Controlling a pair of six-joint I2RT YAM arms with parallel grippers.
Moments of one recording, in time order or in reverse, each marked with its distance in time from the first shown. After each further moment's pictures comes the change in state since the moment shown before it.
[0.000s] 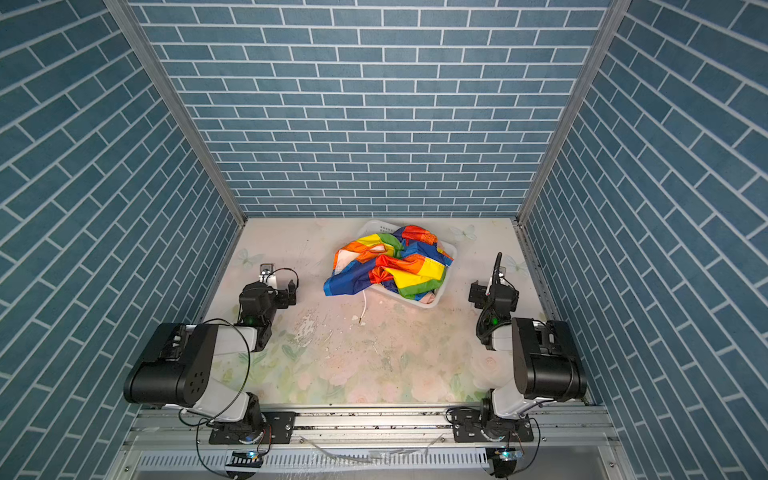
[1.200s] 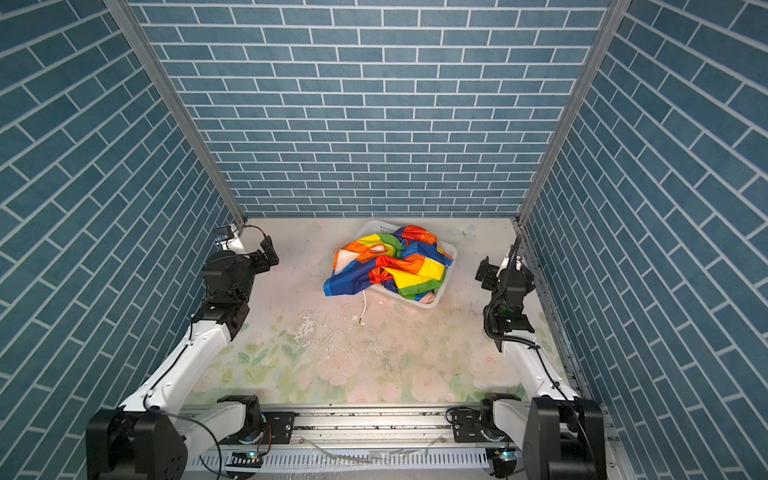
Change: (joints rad) left arm 0.000 -0.467 0.357 -0.602 0.026 -0.333; right arm 0.092 -0.479 0.248 -0.538 0.051 0.096
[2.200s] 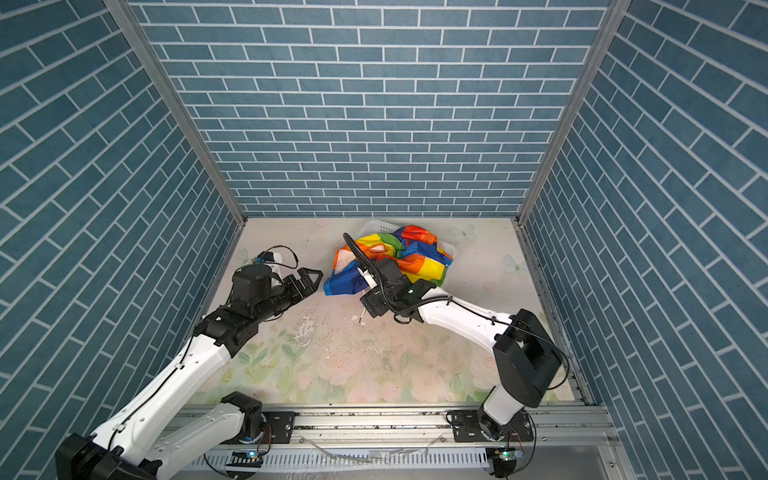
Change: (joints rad) left arm -0.322 -0.109 0.034 -0.513 0.261 -0.565; right arm 0.803 0.579 0.589 -0.641 -0.117 -0.116
